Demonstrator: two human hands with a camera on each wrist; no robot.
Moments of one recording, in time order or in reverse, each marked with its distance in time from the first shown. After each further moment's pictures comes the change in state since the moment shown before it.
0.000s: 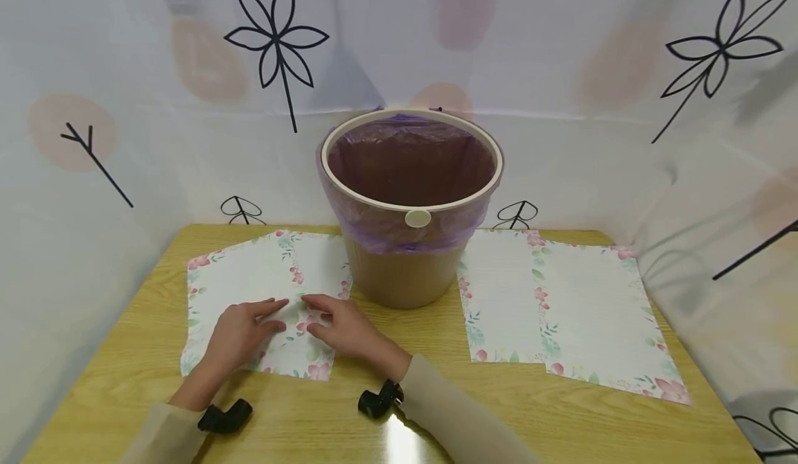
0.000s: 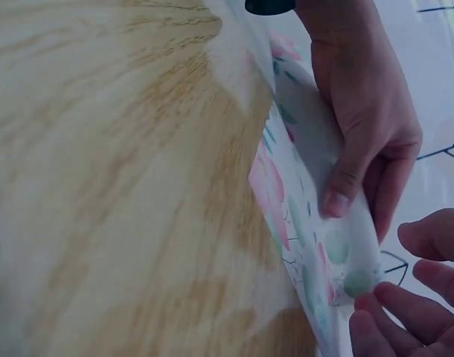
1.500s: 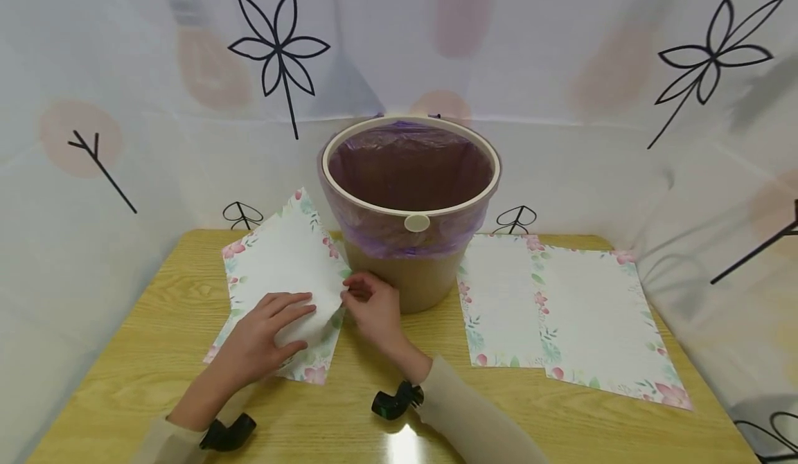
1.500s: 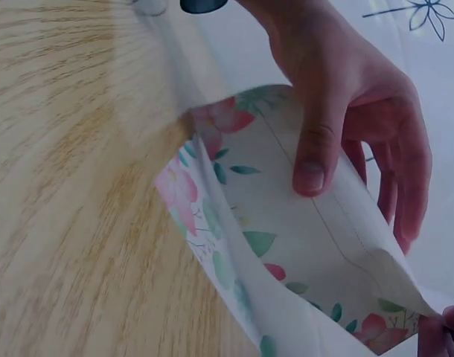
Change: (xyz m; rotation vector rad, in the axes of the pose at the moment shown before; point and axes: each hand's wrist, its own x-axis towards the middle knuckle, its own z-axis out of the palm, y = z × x) left_hand -0.003 0.032 -0.003 0.072 0.149 0.633; right_hand -0.024 -0.050 -0.038 0.258 0.620 -0.037
